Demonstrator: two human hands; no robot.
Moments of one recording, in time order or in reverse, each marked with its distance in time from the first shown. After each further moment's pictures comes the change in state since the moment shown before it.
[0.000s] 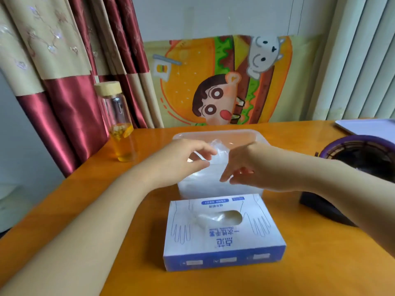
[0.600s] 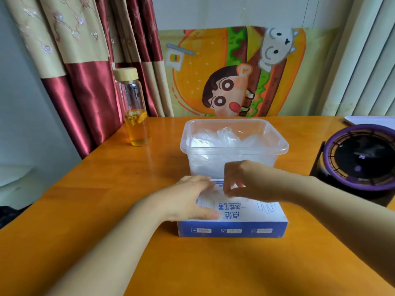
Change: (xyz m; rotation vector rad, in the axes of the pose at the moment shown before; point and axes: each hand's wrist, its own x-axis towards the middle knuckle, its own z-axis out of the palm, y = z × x) left_hand -0.062 -0.028 0.057 0.208 -0.297 -0.148; right_hand 0.000 -0.021 0.058 0.082 -0.102 -0.036
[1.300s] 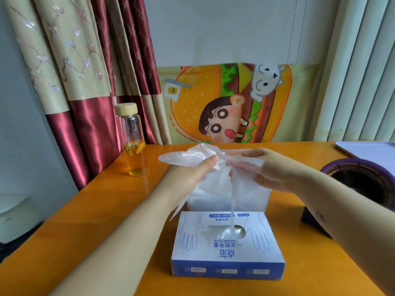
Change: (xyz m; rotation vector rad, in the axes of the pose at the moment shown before) left_hand 0.023 0.035 -0.065 -0.929 0.515 0.001; right_hand -0.002 0.014 -0.070 1.293 0.296 0.383
